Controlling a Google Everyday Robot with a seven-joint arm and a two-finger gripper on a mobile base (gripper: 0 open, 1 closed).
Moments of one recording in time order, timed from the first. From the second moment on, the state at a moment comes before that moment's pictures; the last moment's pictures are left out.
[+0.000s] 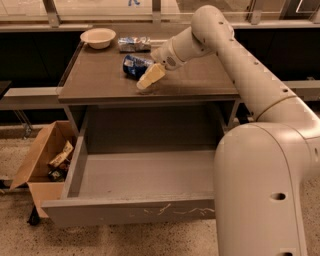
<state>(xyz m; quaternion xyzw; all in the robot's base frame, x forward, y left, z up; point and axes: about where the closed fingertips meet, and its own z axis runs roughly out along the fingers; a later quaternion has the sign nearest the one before) 0.798 0.026 0.841 -0.56 0.70 0.20 0.39</state>
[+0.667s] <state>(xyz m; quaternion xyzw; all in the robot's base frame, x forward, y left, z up) 0.788 0.010 0.862 -0.56 0.68 0.21 0.43</state>
